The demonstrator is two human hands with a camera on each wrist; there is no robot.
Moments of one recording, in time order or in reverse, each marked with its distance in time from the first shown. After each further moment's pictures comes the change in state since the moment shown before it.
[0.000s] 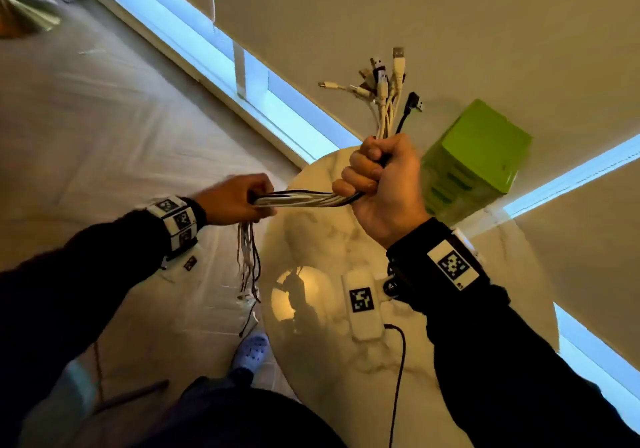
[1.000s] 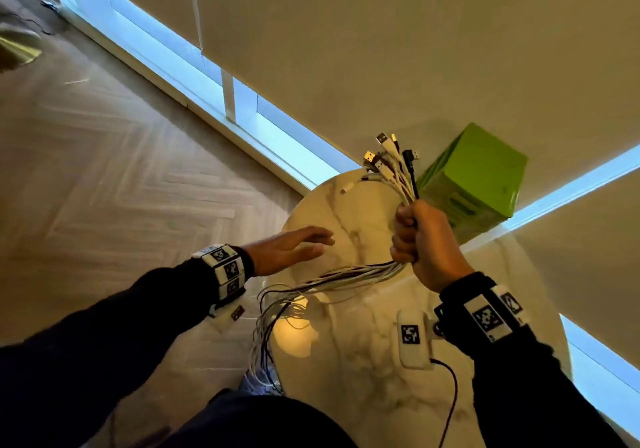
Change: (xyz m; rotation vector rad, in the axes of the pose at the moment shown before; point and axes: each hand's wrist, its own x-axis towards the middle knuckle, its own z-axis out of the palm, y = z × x) left_hand 0.045 0.006 0.040 -0.306 -0.353 0.205; right_hand 0.018 -0.008 -0.071 -0.585 0.132 -0.040
